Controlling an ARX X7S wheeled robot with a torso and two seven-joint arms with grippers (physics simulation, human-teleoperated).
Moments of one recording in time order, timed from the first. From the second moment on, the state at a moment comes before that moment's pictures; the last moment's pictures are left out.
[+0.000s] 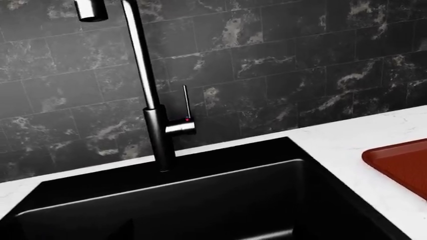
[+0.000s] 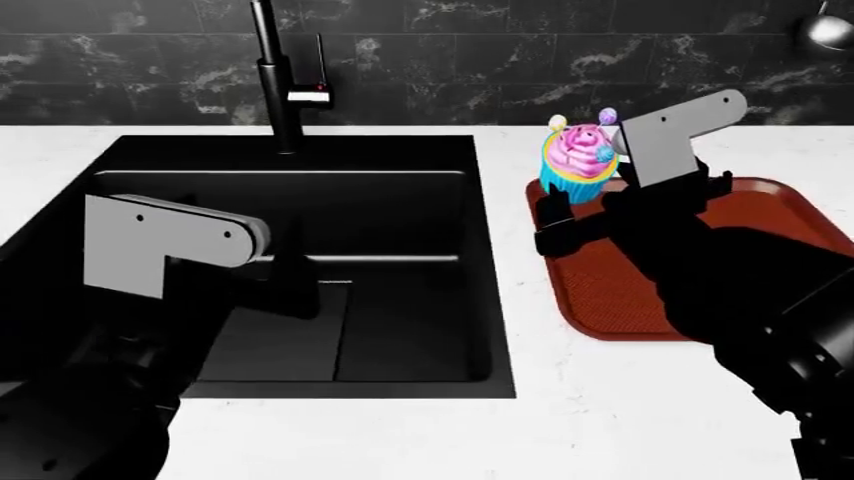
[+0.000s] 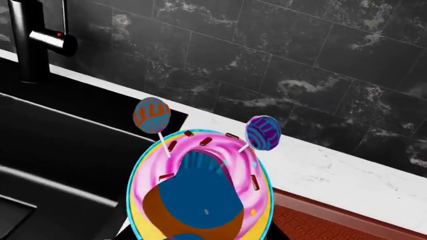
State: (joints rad) left arm -0.57 -0.44 -0.01 0.81 -0.80 -1.23 -0.42; right arm 0.97 0.57 -0.43 -0.17 0.78 1.02 0.30
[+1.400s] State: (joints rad) left arm -0.59 -0.45 0.01 0.80 -0.84 -1.22 -0.46; right arm 0.94 0.58 -0.44 -0.17 0.78 0.98 0.28
